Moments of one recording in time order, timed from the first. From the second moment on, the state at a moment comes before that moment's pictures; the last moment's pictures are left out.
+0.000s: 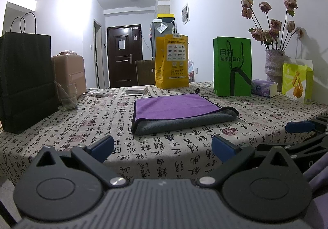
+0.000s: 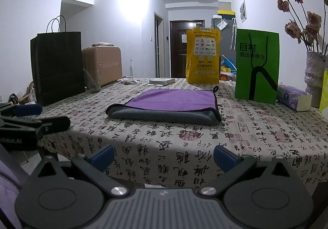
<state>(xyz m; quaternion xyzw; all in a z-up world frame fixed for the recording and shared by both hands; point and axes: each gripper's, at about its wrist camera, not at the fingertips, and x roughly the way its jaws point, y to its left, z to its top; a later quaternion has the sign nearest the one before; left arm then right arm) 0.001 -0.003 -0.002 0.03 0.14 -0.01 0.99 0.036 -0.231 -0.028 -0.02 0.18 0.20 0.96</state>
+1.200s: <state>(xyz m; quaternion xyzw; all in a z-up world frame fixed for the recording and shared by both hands) 0.064 0.016 0.003 0.04 0.12 0.01 0.99 0.093 -0.241 -0.037 0.00 0.15 0.16 0.97</state>
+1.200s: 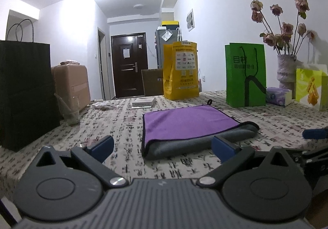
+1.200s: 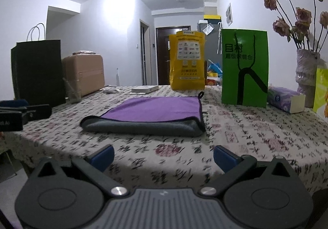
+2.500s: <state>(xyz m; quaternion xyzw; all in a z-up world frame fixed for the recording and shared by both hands) 0.234 0.051 -0.036 0.02 0.28 -0.05 0.96 0.269 -0.243 -0.043 -0.04 0.24 0.17 0.95</state>
